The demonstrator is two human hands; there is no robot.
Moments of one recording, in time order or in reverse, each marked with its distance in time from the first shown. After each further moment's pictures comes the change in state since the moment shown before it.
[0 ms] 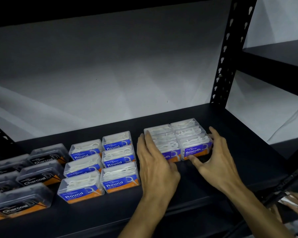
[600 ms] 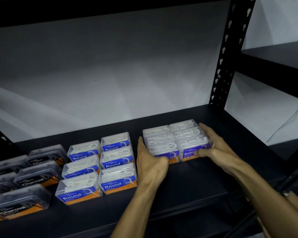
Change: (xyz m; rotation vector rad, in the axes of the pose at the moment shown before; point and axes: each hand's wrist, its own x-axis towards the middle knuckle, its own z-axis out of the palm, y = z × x) left_hand 0.026 -0.002 -0.005 -0.540 -0.168 -0.454; right_hand 0.046 0.008 -0.019 0.486 -0.406 0.238
